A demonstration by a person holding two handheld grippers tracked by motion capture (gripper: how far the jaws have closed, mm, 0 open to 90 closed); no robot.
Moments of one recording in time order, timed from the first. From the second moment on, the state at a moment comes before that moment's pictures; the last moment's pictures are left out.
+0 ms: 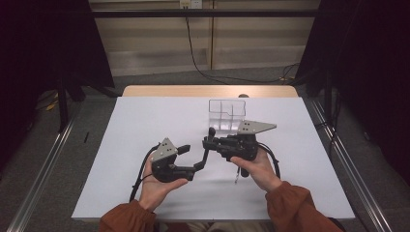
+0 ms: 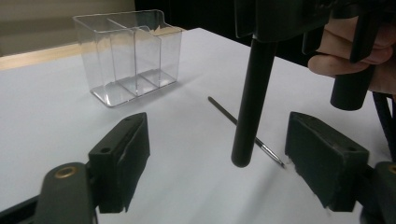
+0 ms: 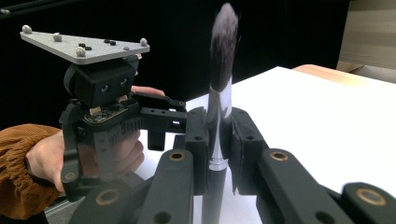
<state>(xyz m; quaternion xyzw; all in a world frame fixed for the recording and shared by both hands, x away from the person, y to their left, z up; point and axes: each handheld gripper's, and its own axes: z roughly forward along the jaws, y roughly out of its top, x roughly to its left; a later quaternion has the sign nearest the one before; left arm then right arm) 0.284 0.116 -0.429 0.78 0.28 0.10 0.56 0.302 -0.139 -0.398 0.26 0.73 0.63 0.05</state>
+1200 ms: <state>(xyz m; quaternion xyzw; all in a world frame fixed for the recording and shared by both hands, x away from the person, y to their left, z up) 0.279 0.184 -0.415 0.73 0.32 0.19 0.58 0.298 -0.165 -0.392 0.28 0.72 0.63 0.09</state>
